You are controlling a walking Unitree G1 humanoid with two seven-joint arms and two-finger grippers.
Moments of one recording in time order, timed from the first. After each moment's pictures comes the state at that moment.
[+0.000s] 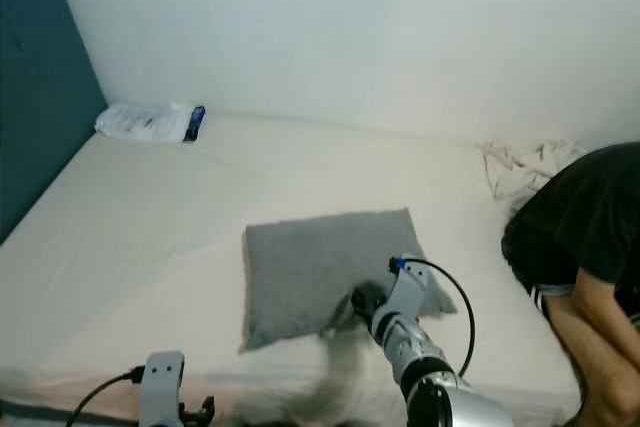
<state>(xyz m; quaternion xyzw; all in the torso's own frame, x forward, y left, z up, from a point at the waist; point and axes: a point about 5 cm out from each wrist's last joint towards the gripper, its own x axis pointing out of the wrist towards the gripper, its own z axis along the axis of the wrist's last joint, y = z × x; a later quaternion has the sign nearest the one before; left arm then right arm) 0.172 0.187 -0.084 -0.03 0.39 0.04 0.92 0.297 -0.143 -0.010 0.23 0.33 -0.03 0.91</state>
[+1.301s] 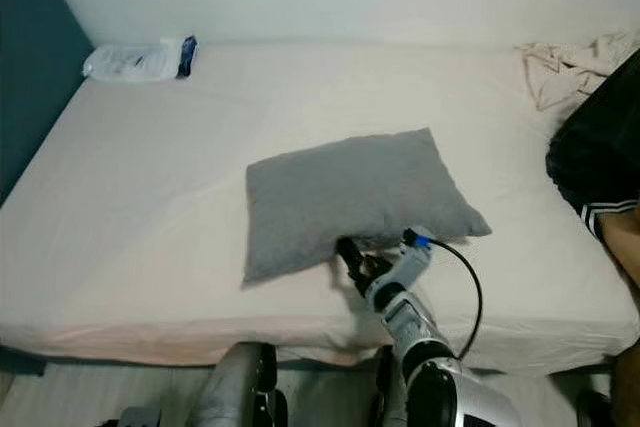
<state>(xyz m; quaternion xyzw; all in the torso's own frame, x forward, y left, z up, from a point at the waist) 0.105 0.211 -0.096 0.03 0.41 0.03 0.91 0.317 -0.119 0.030 0.39 0.15 0.20 0.89</state>
